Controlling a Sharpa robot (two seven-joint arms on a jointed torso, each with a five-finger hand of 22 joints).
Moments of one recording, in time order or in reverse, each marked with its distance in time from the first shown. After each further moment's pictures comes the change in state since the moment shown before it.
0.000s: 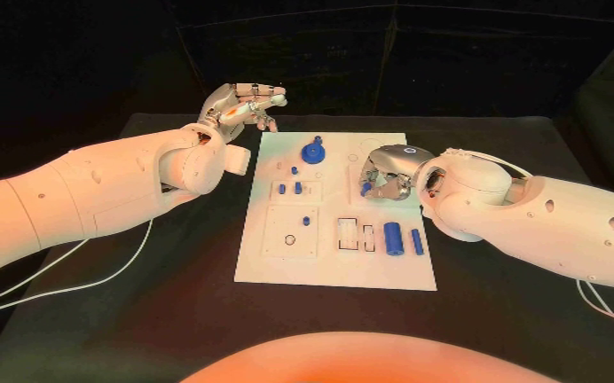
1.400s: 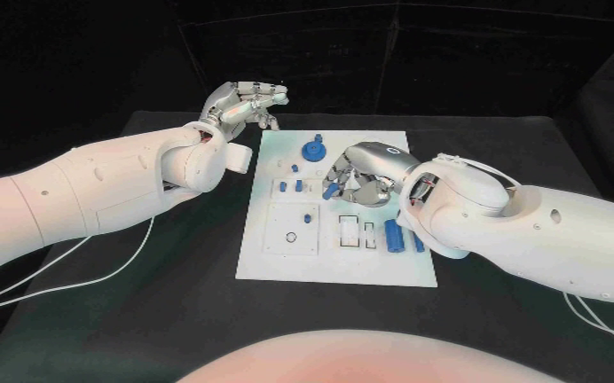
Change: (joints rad) left arm -0.002 0.002 0.000 -0.003 0.000 0.001 -0.001; left_hand 0.000 0.000 0.000 0.000 0.000 0.000 0.000 0.000 0.000 0.000 0.000 0.000 0.001 0.000 0.000 0.000 0.000 0.000 0.000 0.000 0.000 0.000; right arm -0.001 0.018 0.001 0.156 0.099 -0.163 0.056; right_hand -0.017 -0.024 0.185 -0.006 -0.024 0.094 -0.024 0.017 -0.001 0.139 -0.032 -0.046 0.007 0.000 -0.021 0.046 0.050 -0.016 0.034 -0.023 0.057 0.079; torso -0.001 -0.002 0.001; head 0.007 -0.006
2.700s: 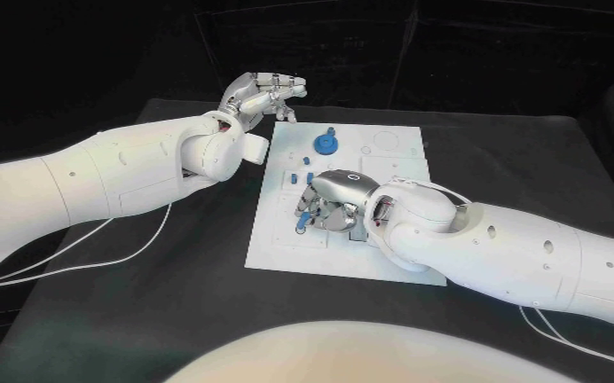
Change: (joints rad) left arm -0.003 0.017 0.000 -0.010 0.000 0.004 -0.001; left_hand 0.004 0.004 -0.006 0.000 0.000 0.000 0.000 0.000 0.000 -0.007 0.000 0.004 0.000 0.000 0.000 0.000 -0.002 0.000 0.000 0.000 0.000 -0.002; right arm -0.094 0.196 -0.014 -0.143 -0.036 0.095 0.085; right_hand -0.005 -0.005 0.022 -0.006 0.003 -0.002 0.002 -0.015 -0.002 0.000 0.000 -0.012 0.000 0.000 0.000 0.000 -0.002 0.000 0.000 0.000 0.000 -0.002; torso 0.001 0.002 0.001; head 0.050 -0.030
